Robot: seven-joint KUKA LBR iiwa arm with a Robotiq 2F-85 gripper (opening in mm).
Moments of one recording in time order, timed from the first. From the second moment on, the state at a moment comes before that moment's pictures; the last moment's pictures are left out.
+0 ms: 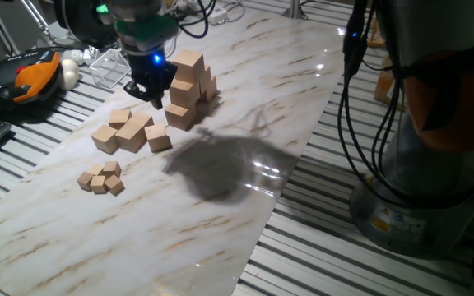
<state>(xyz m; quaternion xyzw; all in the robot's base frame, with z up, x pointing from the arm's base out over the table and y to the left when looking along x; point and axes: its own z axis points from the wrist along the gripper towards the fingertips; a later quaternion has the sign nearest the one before) 0.573 0.072 0.166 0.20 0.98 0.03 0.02</state>
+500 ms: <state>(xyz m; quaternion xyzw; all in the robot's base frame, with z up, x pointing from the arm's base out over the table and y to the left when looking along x) 0.586 0.073 0.145 0.25 0.97 0.01 0.03</state>
